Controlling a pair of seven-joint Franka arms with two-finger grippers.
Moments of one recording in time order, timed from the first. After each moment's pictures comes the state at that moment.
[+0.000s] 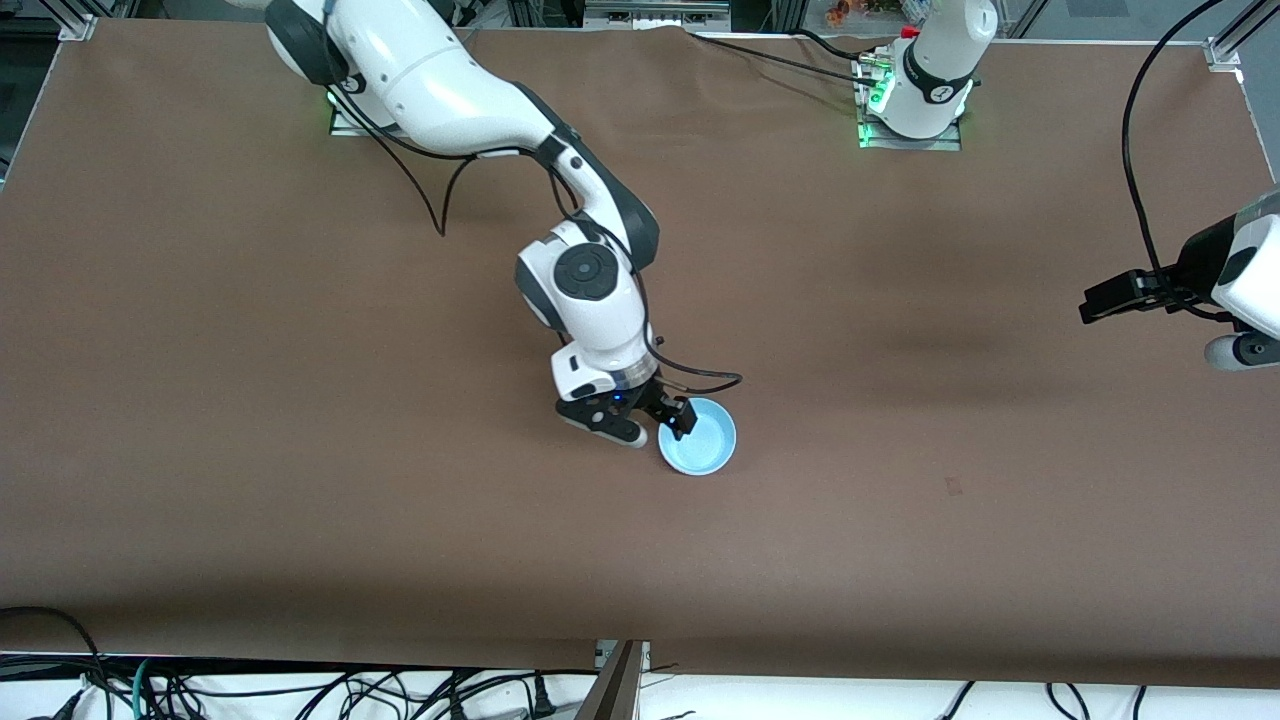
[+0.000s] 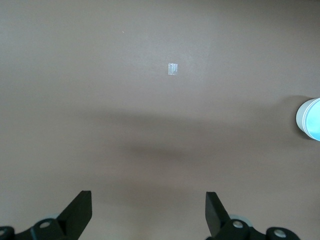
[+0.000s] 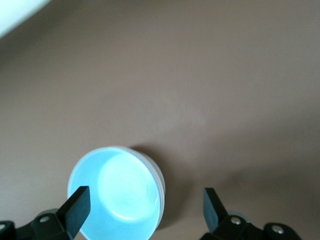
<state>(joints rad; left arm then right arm) 0.08 0.22 -0.08 -1.39 0.00 1.51 -0.17 0.67 0.93 -0.01 -1.04 -0.03 2.31 1.08</state>
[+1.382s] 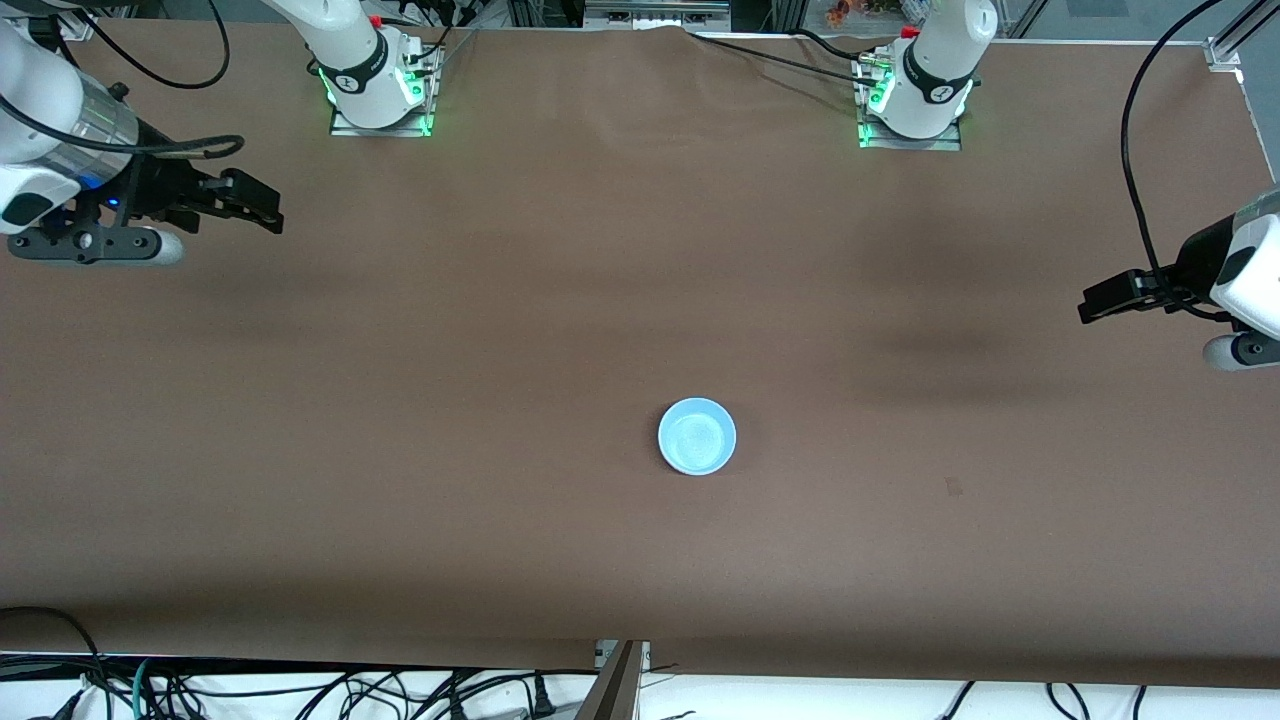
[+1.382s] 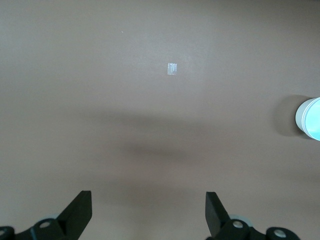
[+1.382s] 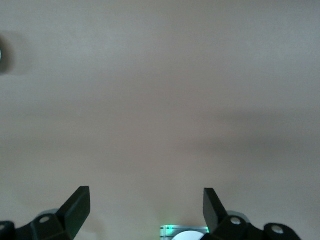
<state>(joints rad) 0.08 0.22 -0.08 -1.39 0.00 1.51 -0.17 0.19 0.06 -0.05 -1.53 0.05 1.46 0.13</state>
